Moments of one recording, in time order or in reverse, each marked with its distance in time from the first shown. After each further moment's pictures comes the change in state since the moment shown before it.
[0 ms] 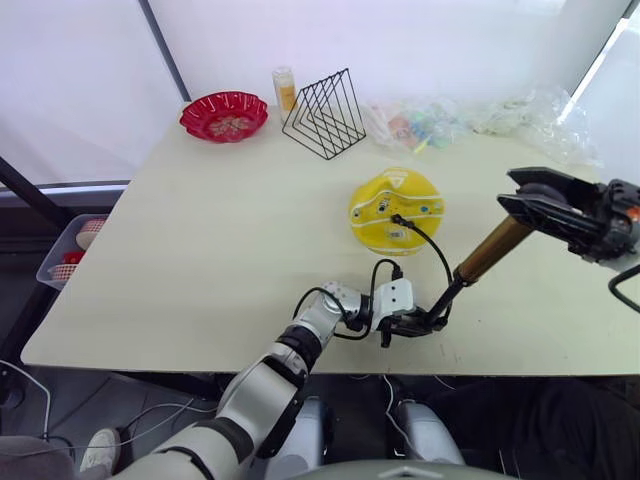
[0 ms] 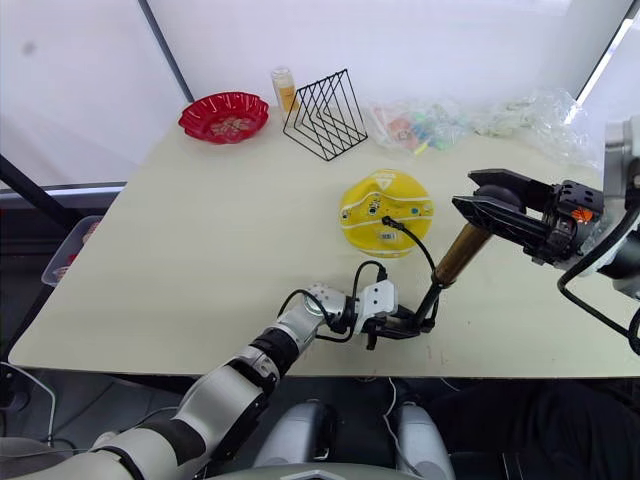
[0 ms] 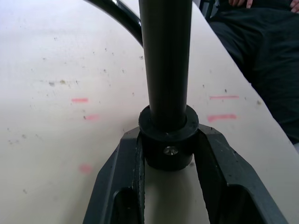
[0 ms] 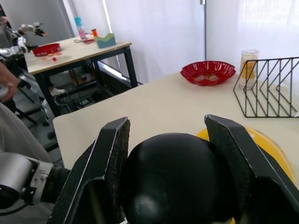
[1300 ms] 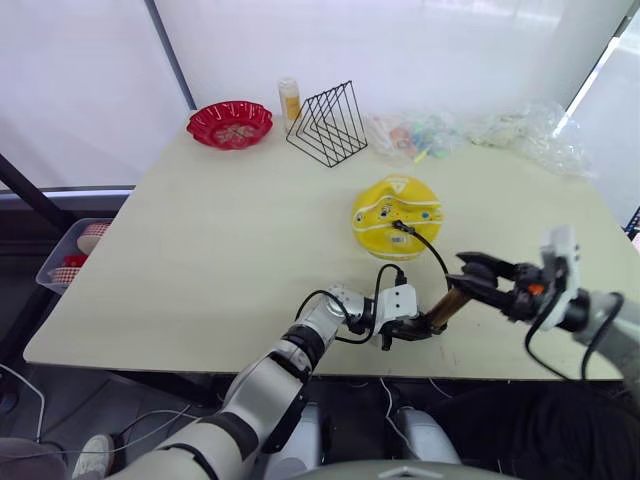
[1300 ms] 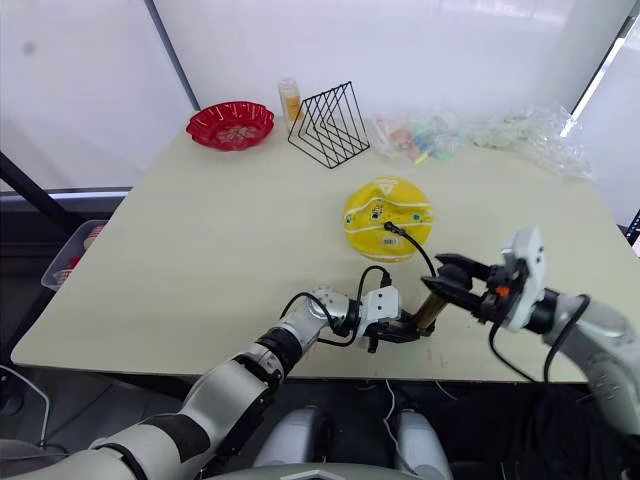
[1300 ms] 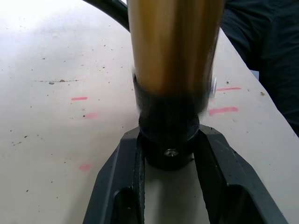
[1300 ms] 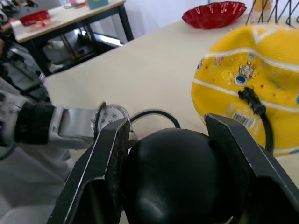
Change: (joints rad) left arm -0.036 -0.026 0.001 0.102 0.061 -0.067 0.049; right arm 0.138 0.133 0.269 0.092 -0.376 -0.138 0.178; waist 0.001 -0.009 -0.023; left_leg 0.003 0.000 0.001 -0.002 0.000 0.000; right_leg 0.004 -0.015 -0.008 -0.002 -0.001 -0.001
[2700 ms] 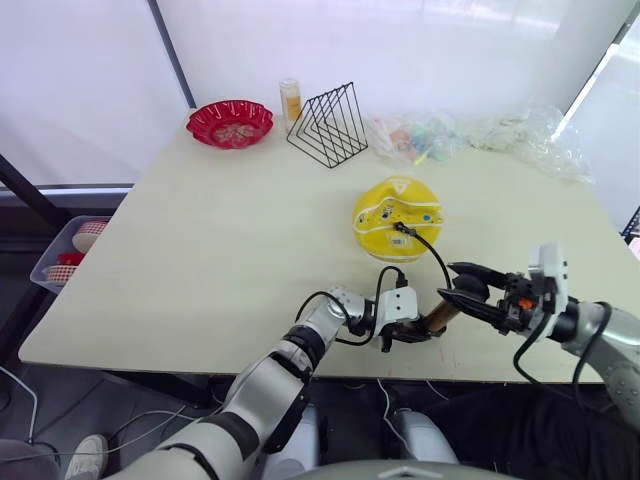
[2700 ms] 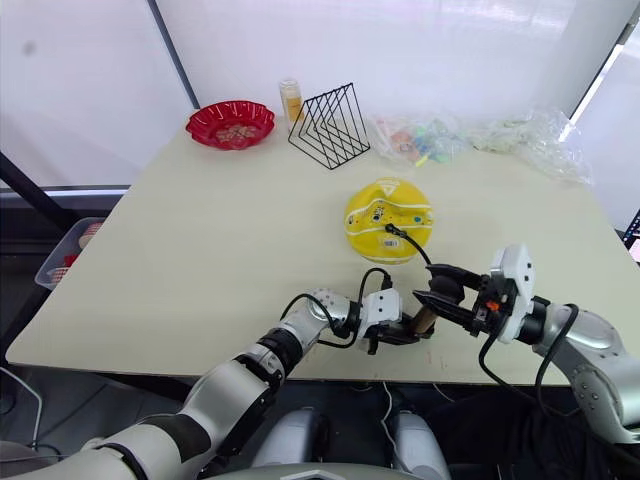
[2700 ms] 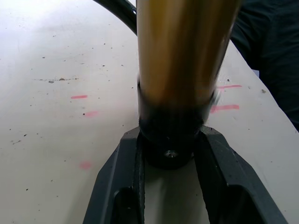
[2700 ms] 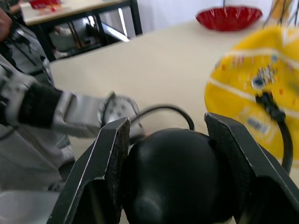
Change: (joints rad) left arm 0.002 -0.003 0.000 0.019 0.019 -0.005 0.005; right arm 0.097 0.128 0.150 0.060 -0.245 -0.261 0.085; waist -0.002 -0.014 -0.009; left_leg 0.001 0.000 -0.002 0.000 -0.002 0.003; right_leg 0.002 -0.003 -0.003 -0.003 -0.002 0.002
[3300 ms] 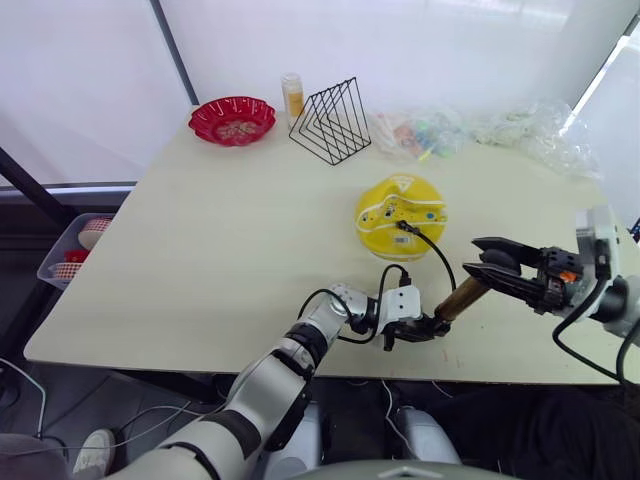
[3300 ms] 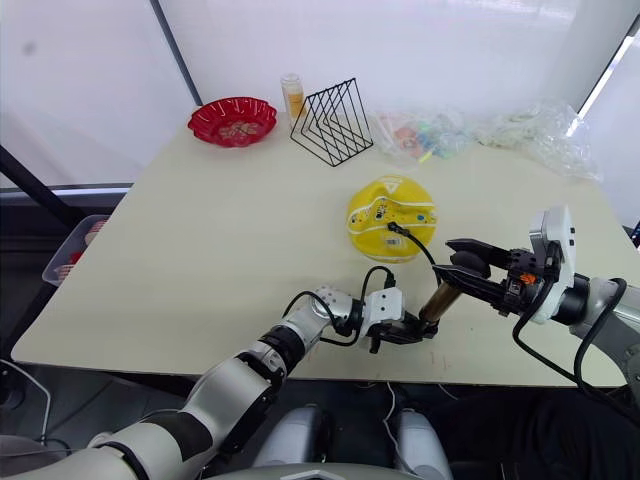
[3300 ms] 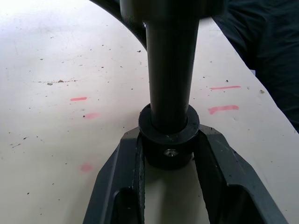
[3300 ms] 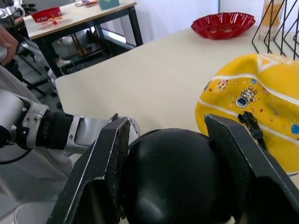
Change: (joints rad) left arm -0.014 -0.010 0.000 -0.001 0.000 -0.008 -0.014; right arm -0.090 -0.190 -0.262 -0.119 0.325 0.326 -0.074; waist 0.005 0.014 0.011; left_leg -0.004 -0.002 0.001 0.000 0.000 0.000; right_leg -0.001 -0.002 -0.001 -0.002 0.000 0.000
